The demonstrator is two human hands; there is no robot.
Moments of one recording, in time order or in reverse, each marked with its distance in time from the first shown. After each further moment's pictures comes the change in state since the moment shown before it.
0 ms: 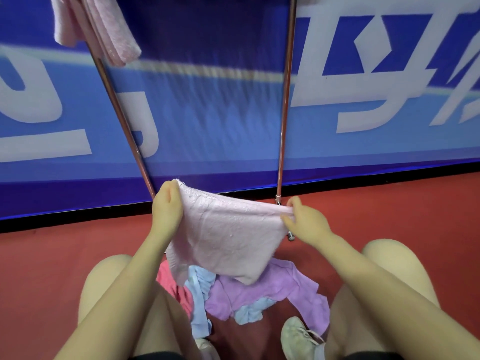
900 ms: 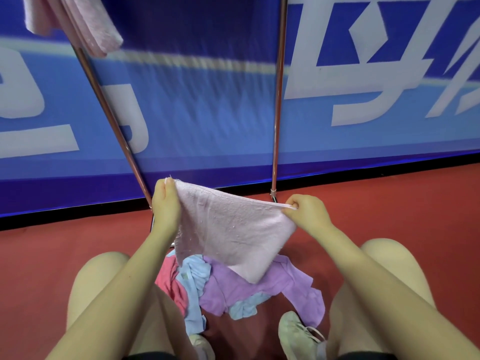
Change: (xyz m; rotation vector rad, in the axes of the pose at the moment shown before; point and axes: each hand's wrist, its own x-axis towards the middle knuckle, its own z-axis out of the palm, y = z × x) left_hand 0.000 -0.001 0.031 -0.140 0.059 -0.138; right_hand 0.010 0.017 -0.008 0.235 0.087 0.141
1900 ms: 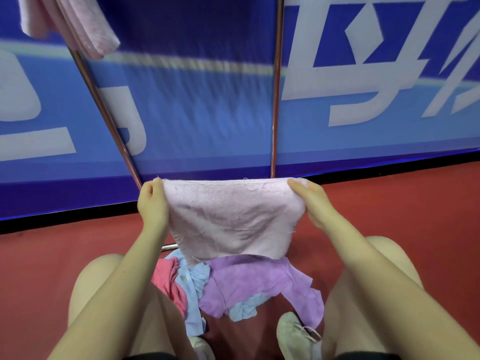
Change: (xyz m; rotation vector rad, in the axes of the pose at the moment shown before) left_hand 0.021 -0.010 -0.009 -0.079 0.143 -0.082; right_hand 0.008 -0.015 -0.023 1.048 -0.034 0.200
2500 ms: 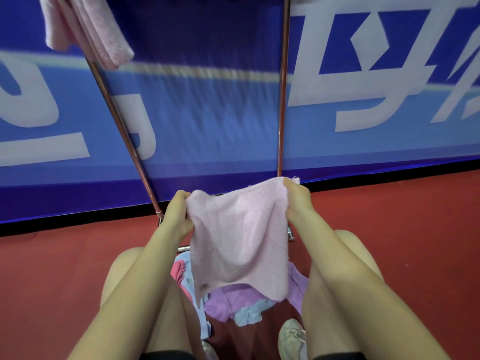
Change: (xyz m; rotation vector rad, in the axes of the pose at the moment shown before) left_hand -0.024 0.020 0.012 -0.410 -0.364 -0.587; right_hand 0.011 -0.010 0.057 0.248 0.276 0.242
